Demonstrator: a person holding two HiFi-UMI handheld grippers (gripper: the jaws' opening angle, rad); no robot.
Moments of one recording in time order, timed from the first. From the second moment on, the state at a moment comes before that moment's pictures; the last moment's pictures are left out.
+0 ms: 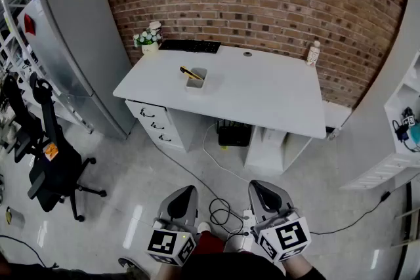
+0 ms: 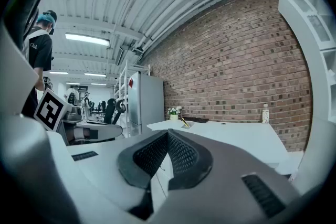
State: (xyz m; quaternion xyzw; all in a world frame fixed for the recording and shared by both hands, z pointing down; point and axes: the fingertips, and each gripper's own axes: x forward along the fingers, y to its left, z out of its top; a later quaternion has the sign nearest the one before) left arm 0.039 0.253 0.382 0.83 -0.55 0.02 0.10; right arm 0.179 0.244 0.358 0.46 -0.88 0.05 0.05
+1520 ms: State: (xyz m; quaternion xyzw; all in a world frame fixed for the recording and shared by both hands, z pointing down) left arm -0.074 0.177 0.393 0.85 -0.52 0.02 0.09; right arm 0.073 0.178 0.373 0.51 -0.85 0.06 0.08
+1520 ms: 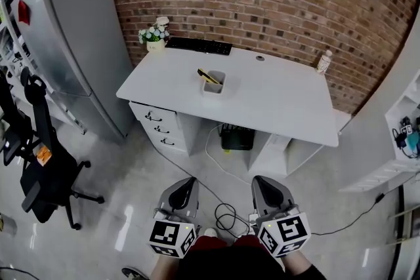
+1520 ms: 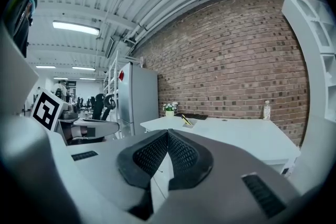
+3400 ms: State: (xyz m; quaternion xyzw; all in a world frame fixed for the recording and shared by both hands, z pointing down) left arm -0.089 0.068 0.422 0.84 -0.52 0.05 0.11; right arm 0.058 0.071 0.413 0.51 -0.85 0.11 0.10
